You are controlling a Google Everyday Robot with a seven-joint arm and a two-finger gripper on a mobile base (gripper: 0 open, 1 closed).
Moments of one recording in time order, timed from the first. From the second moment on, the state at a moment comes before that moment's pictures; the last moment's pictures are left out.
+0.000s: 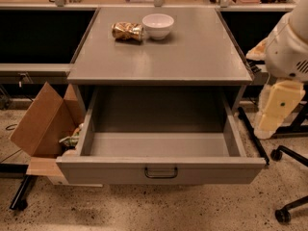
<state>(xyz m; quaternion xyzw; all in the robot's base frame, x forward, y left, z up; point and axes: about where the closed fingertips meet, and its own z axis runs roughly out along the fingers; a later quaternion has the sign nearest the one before) 0.434 -0.212 0.956 -0.63 0.76 -0.04 0.14</state>
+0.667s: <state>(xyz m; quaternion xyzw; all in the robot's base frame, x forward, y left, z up) 0.399 -0.207 0.813 -0.71 0.70 -0.03 0.05</state>
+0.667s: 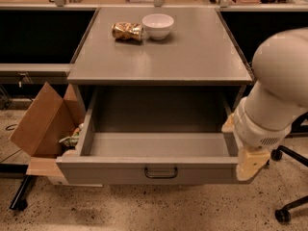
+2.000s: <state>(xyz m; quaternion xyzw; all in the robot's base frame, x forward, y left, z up) 0.396 -0.216 0.639 -0.70 0.71 -0.01 0.04</state>
